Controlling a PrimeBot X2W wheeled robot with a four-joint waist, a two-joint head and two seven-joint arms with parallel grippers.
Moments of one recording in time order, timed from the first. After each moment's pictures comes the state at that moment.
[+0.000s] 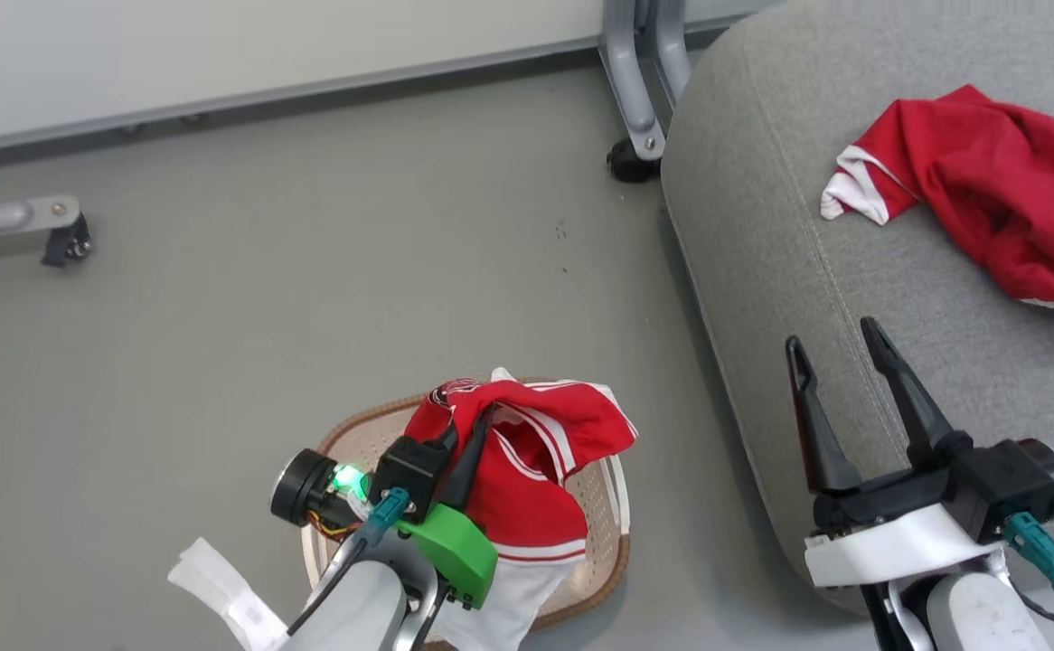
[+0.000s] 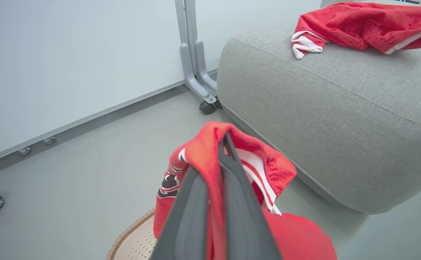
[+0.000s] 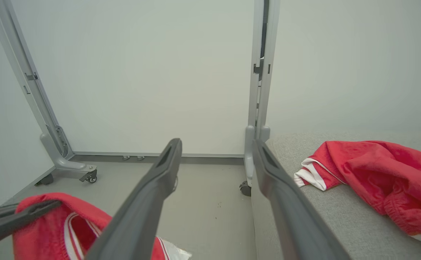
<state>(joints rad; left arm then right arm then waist) -0.36 0.08 -0.60 0.55 -0.23 -0.02 -0.26 -0.04 -0.11 0.11 -0.07 0.12 0.13 -0.26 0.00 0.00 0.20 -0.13</state>
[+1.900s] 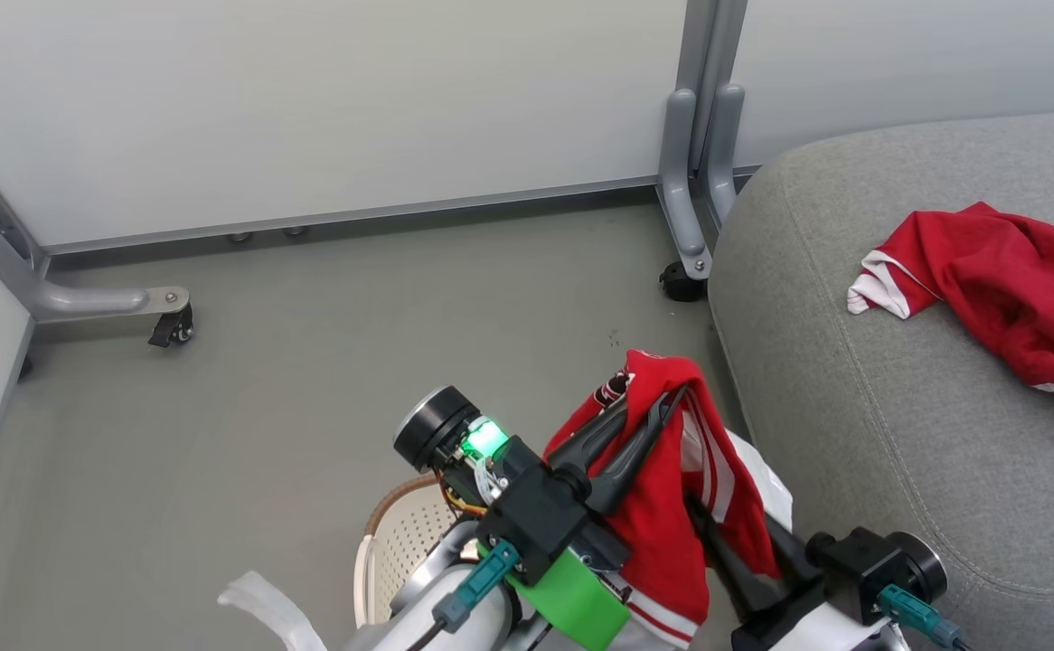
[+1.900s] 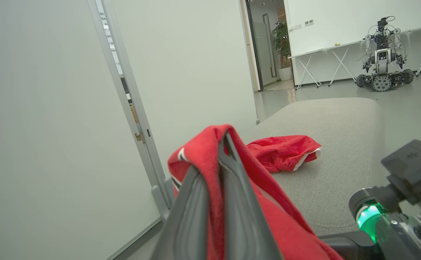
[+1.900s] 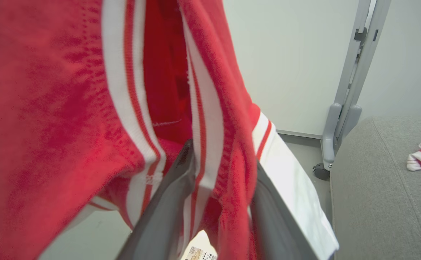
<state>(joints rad) -0.34 0.05 -0.74 0.09 -0.13 -0.10 -0.26 0.01 -0.23 0.43 0.10 0.26 0.13 -0.26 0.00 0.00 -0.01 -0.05</state>
